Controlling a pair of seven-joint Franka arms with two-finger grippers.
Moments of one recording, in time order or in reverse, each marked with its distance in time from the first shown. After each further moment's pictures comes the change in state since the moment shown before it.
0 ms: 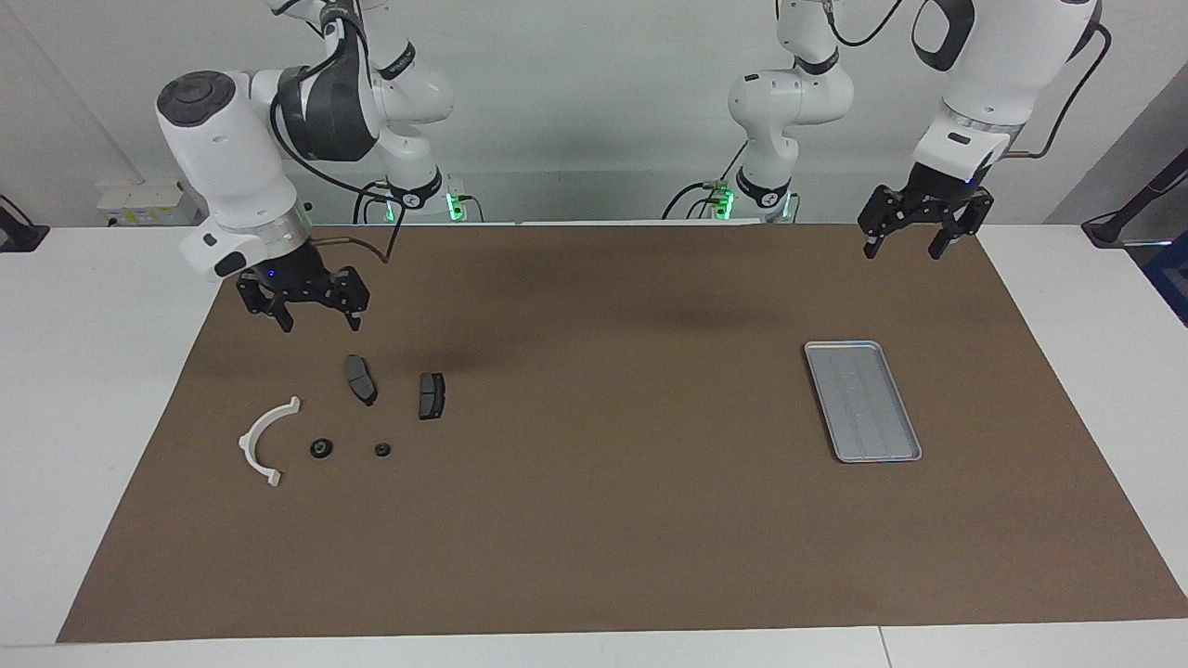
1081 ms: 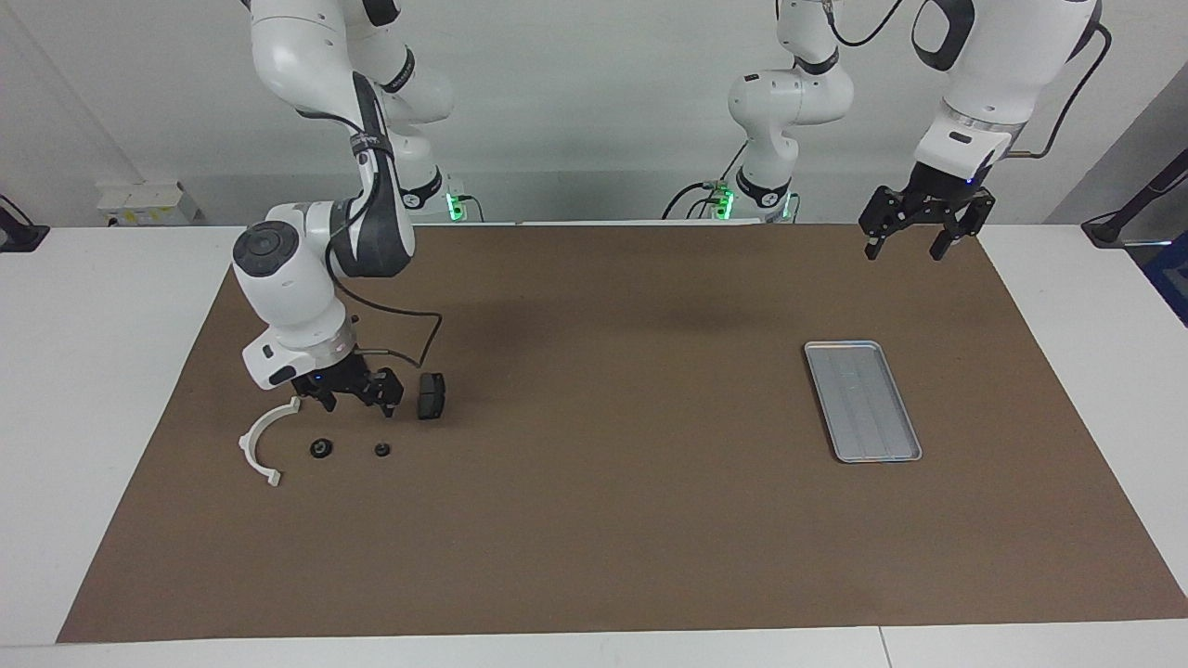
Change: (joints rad) left arm 0.000 0.000 0.000 -0.001 0.000 0.010 -0.001; right arm 0.024 0.269 0.002 -0.004 0.000 0.267 0.201
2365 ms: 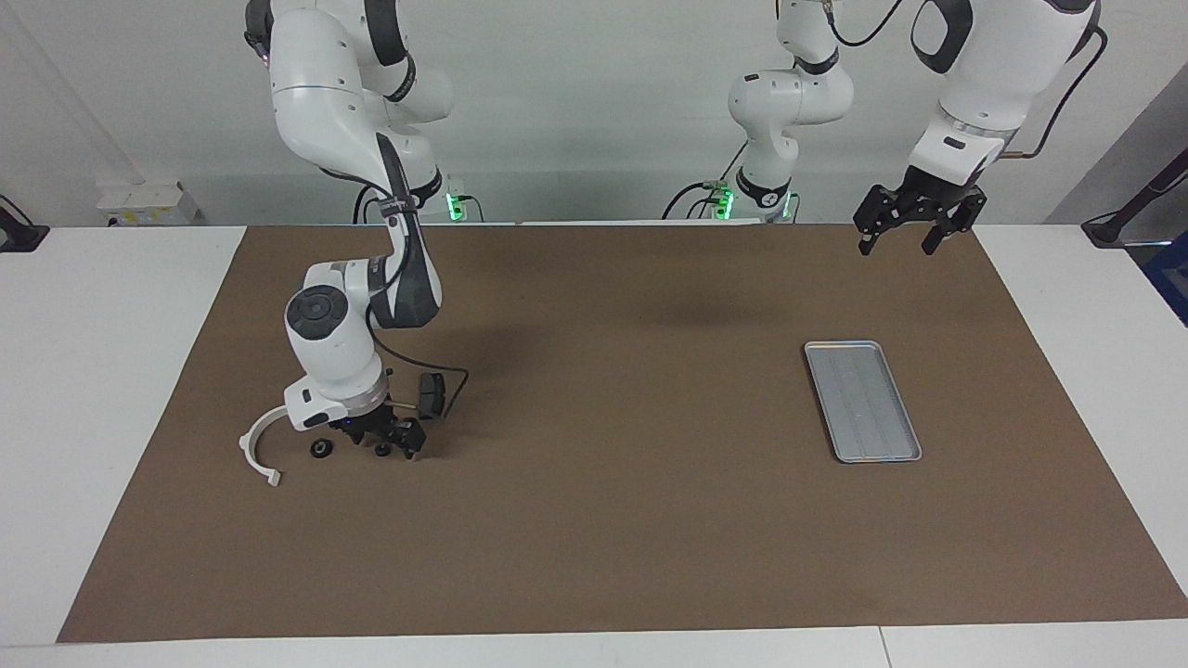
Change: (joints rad) left arm 0.000 -0.002 -0.006 -0.003 0.000 -0.072 -0.021; right arm 0.034 0.173 -0.001 0.074 -0.064 0.100 0.203
